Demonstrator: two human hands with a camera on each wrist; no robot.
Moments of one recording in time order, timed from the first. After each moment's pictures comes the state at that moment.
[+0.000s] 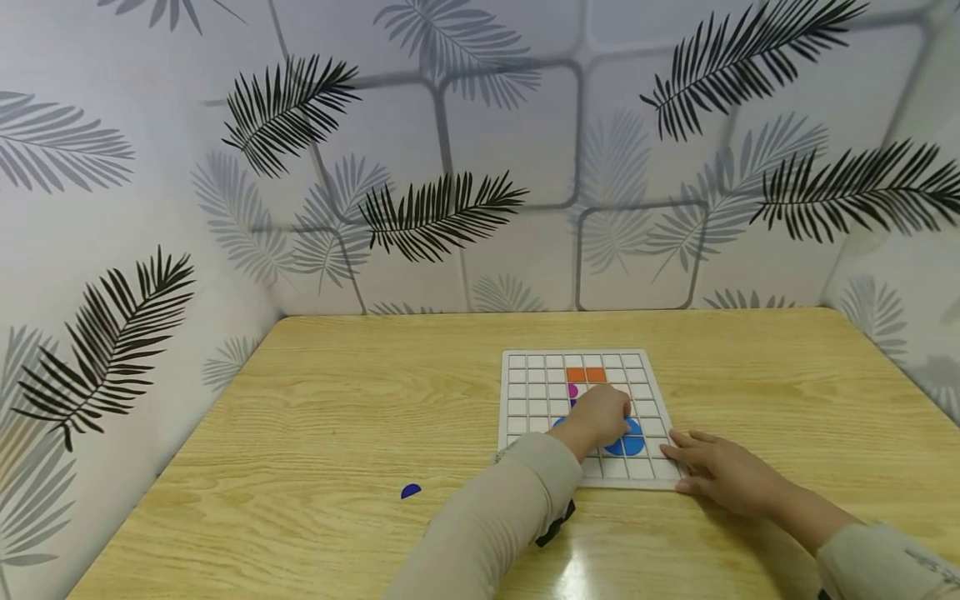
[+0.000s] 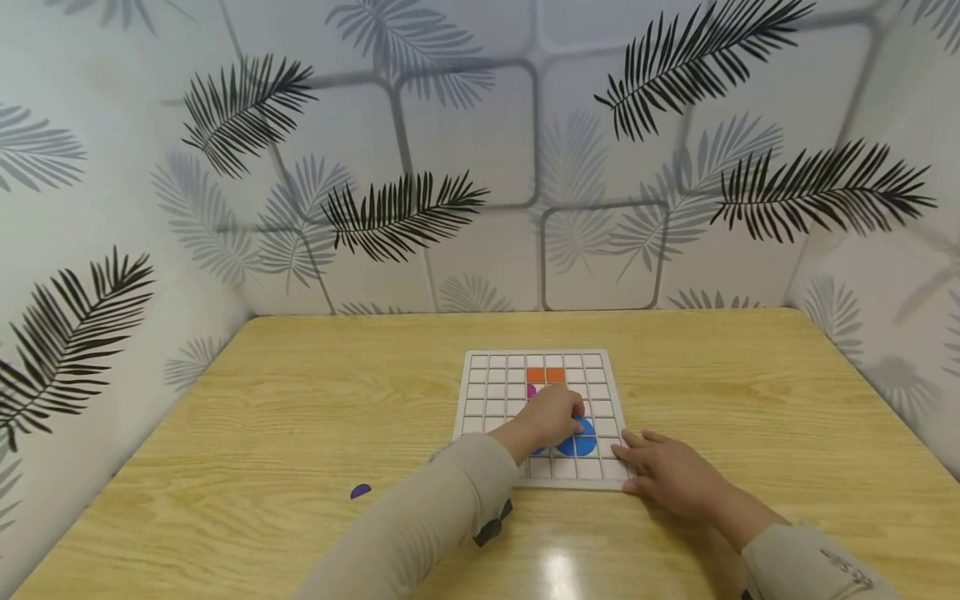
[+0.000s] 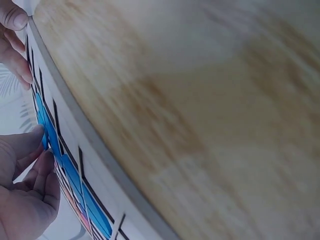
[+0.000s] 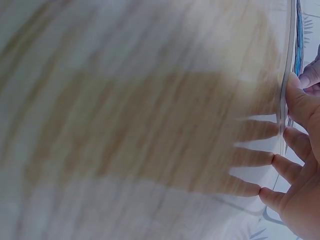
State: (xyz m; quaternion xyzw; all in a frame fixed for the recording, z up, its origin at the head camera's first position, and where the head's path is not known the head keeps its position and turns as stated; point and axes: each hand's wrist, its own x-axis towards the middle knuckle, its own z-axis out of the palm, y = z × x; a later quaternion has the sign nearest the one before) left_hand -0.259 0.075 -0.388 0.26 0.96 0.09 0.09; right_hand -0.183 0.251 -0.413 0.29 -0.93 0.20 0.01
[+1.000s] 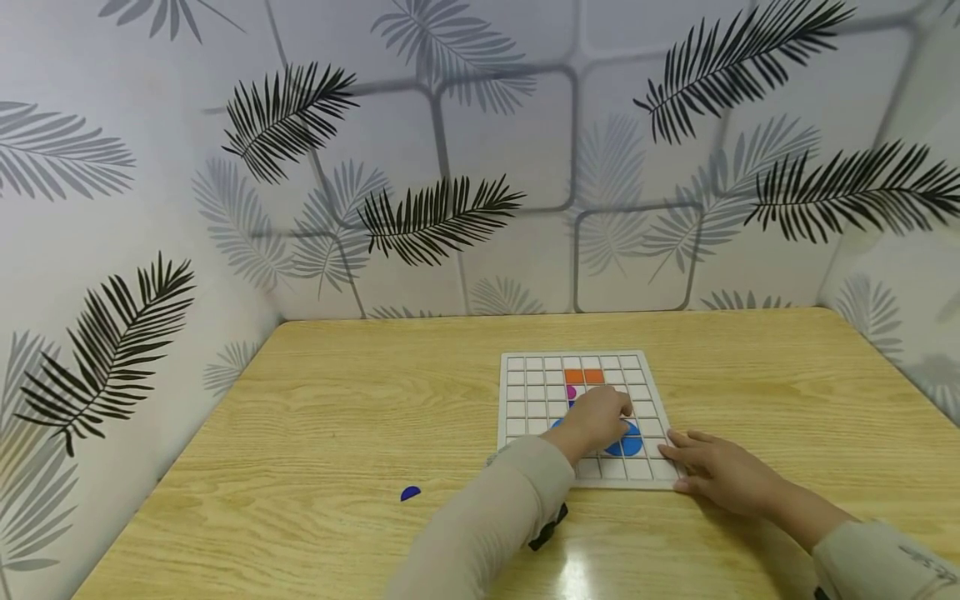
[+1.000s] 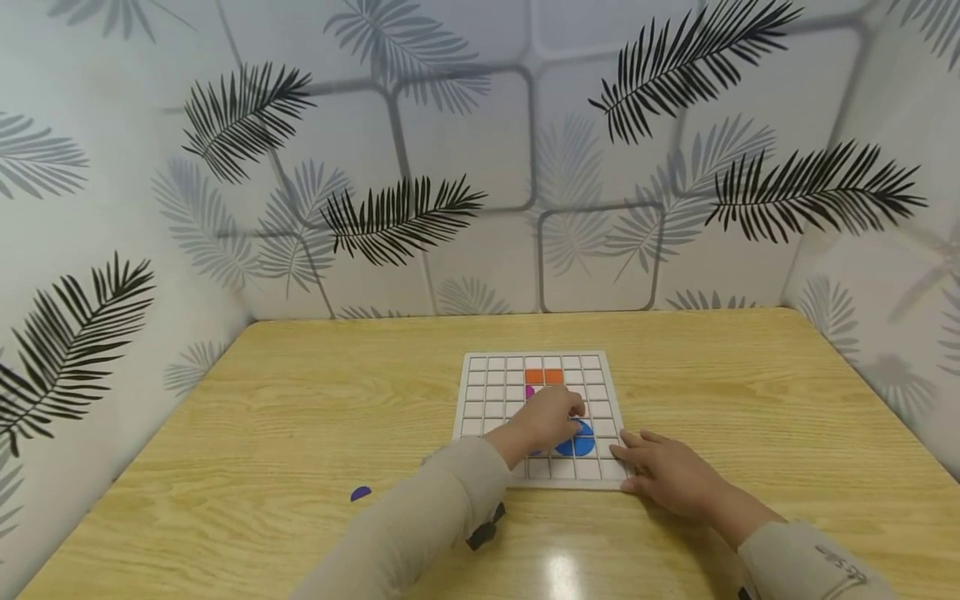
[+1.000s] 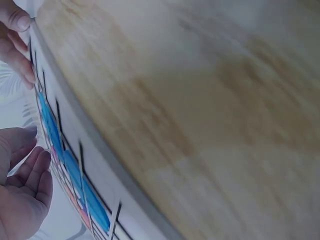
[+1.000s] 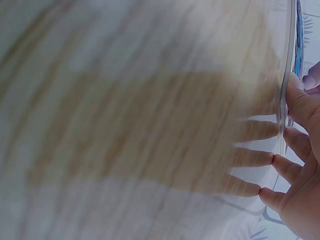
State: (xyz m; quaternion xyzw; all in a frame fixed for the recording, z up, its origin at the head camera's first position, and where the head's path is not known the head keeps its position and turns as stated) left_hand -0.255 0.070 -0.389 0.30 0.95 0.11 0.06; right_hand -0.181 0.251 -0.412 0.29 -0.94 0.19 0.01
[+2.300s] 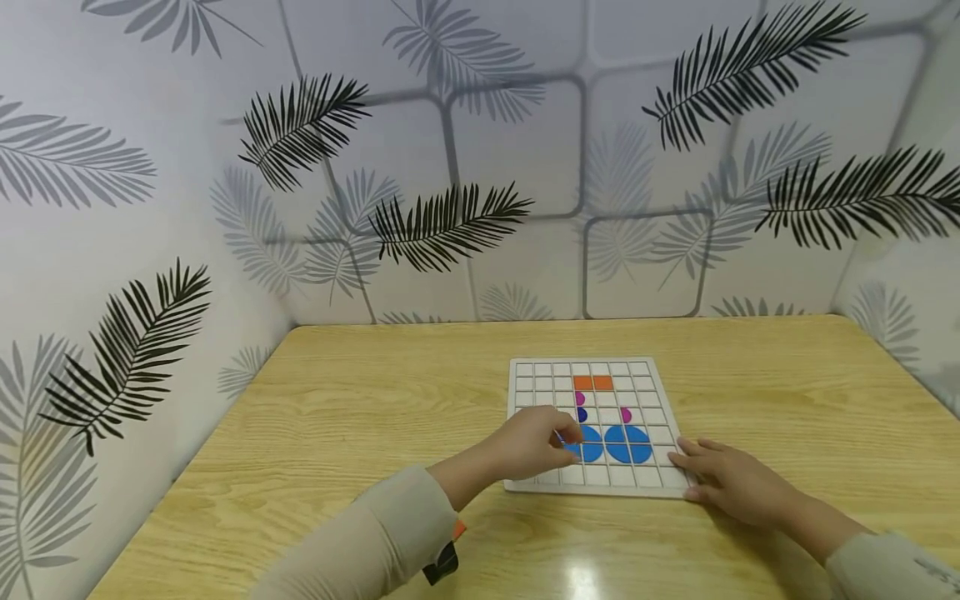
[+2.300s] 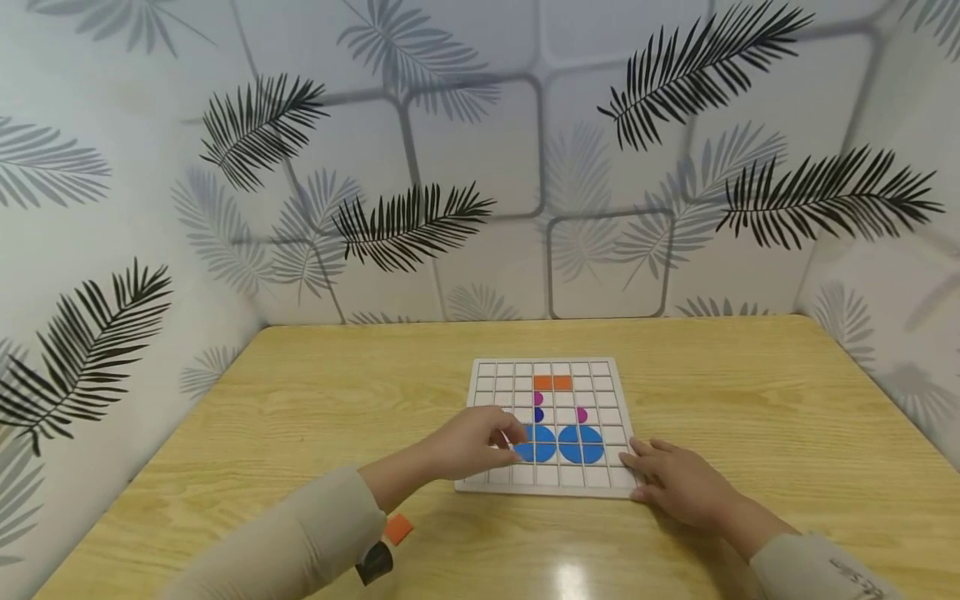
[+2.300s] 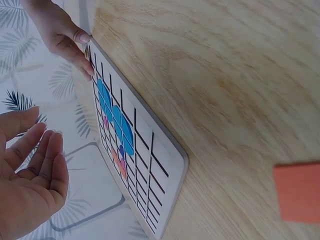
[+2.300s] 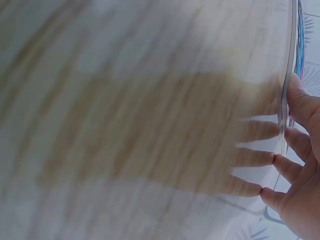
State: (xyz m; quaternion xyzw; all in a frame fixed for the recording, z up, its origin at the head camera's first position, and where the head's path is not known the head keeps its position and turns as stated) left_hand -0.208 -0.034 -0.345 0.34 0.89 0.29 0.11; right_hand -0.182 0.250 -0.414 0.28 -0.94 0.20 -0.01
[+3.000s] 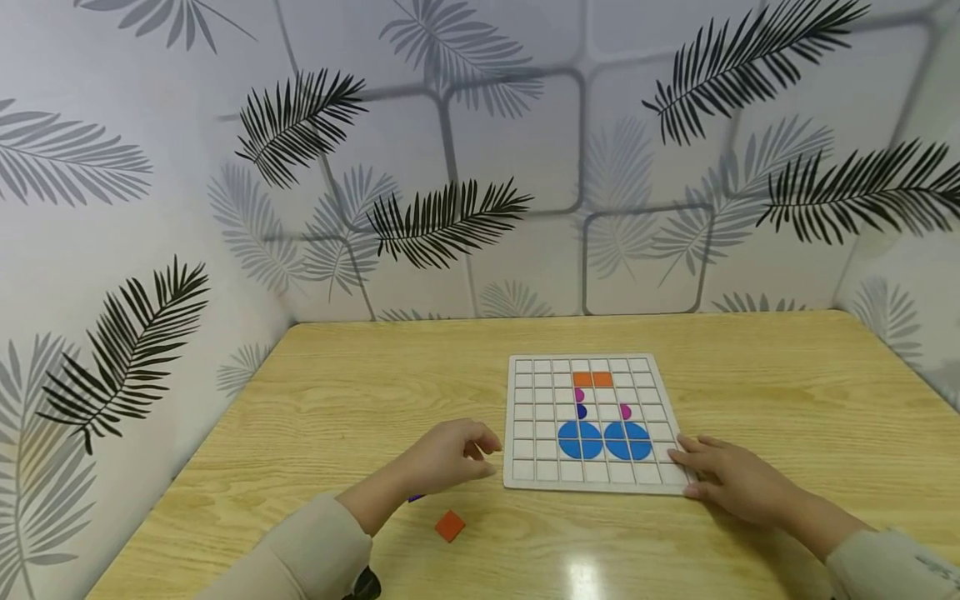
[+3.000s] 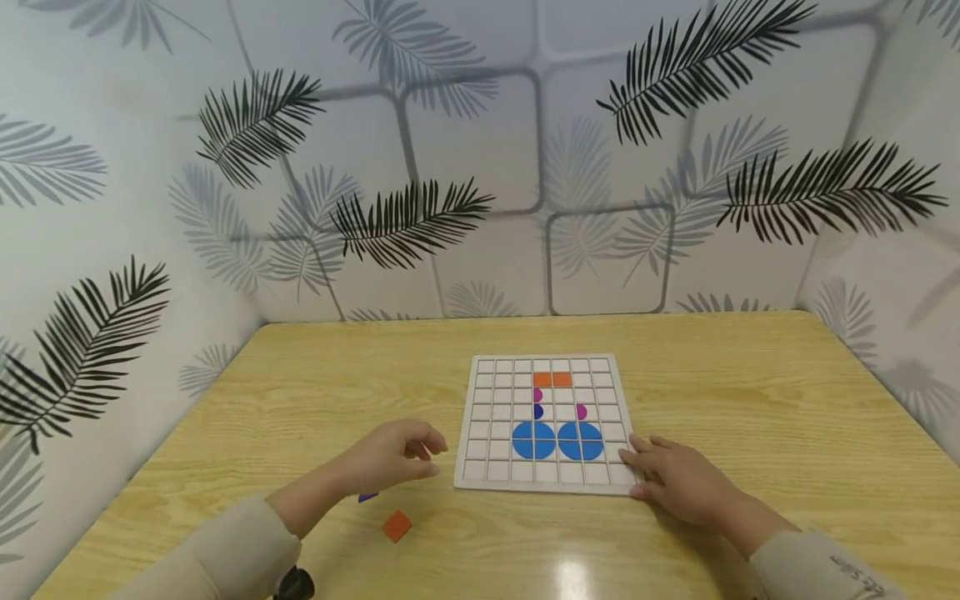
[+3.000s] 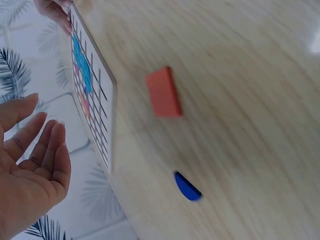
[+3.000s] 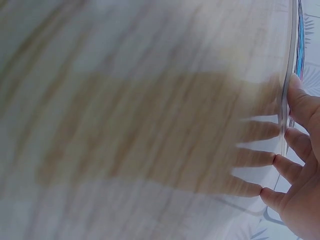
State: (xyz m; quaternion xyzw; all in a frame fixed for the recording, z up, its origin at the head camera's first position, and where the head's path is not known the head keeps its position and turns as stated) left_hand -0.191 -0.118 -0.348 0.29 0.89 0.33 0.12; right_hand -0.181 0.251 -0.414 0.27 -0.94 0.20 -0.01
